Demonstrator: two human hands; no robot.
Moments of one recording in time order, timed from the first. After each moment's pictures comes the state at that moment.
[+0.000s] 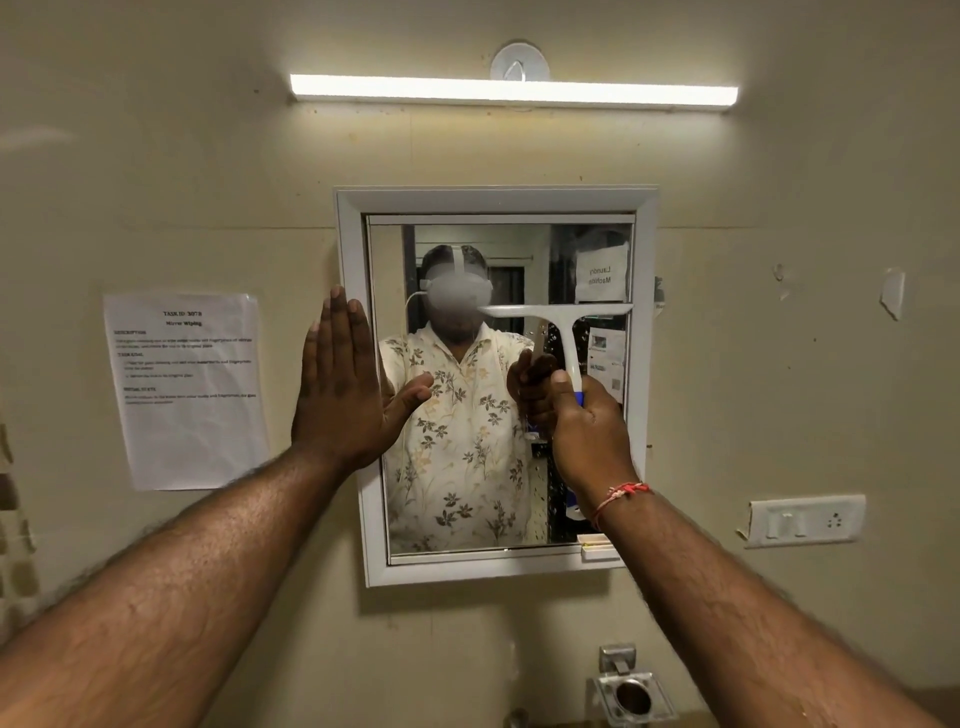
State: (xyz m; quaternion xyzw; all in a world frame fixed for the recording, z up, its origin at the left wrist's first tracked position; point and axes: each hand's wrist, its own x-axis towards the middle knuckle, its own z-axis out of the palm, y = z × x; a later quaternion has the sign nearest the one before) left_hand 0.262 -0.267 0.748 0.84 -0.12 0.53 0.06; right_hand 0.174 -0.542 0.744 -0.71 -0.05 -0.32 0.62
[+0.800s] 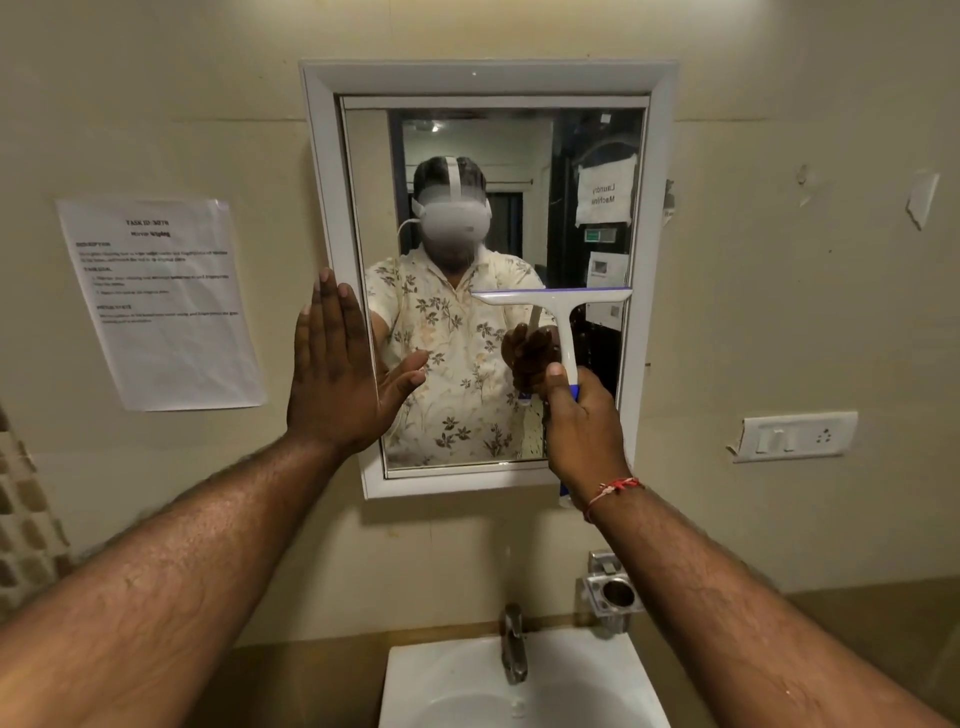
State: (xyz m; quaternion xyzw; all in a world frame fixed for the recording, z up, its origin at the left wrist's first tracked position) left_hand 0.256 -0.262 0.667 0.85 -0.12 0.52 0.03; right_hand 0.159 -0.538 0.663 -0.73 -0.02 -0.30 0.62
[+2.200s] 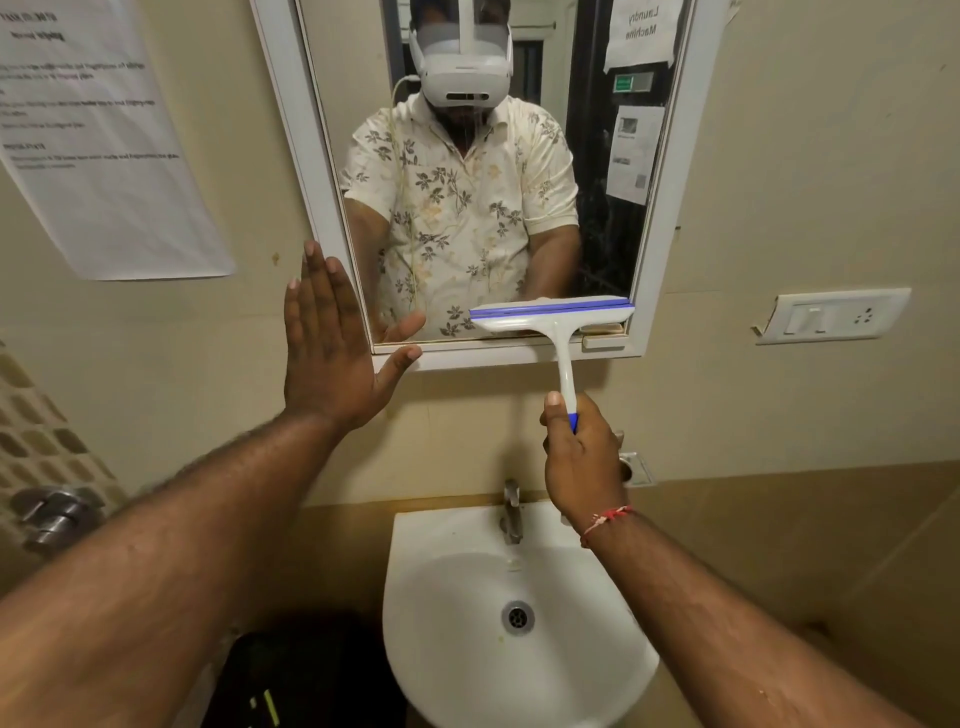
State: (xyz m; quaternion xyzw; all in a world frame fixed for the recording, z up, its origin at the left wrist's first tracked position) left_hand 0.241 -0.264 0.541 0.90 -0.09 0.43 0.01; right_hand 0.140 -0.546 0.488 -0.77 0.05 -0.23 0.60
